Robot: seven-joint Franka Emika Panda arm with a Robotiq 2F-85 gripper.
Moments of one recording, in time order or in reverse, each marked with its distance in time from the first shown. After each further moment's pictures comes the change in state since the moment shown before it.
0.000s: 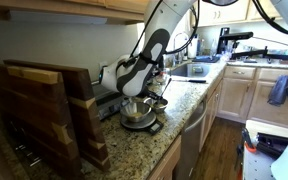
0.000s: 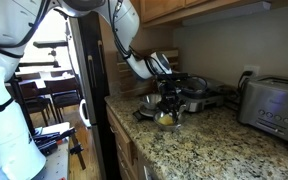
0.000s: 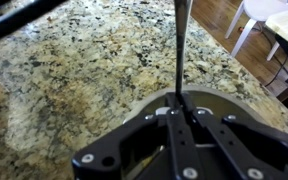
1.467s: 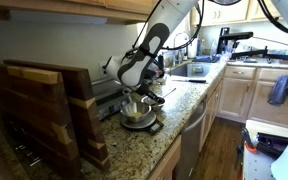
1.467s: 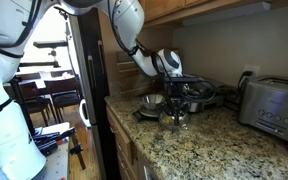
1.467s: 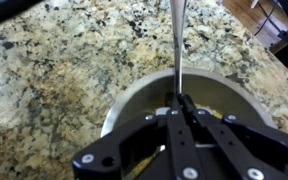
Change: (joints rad) arm -0.082 -0.009 -0.010 0.033 0.190 0.132 -0.062
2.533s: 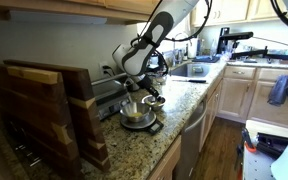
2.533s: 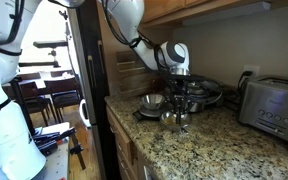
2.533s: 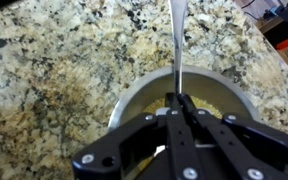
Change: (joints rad) arm -0.058 -0.078 -0.017 -0.044 0.149 0.108 -0.110
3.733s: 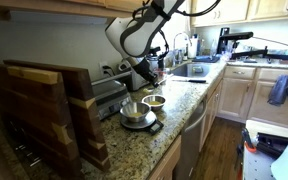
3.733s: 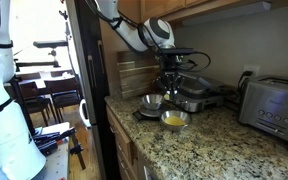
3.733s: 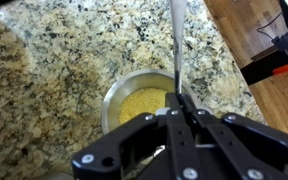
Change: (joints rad) arm 0.085 -0.269 -0.002 -0.173 -0.050 0.008 -0.105
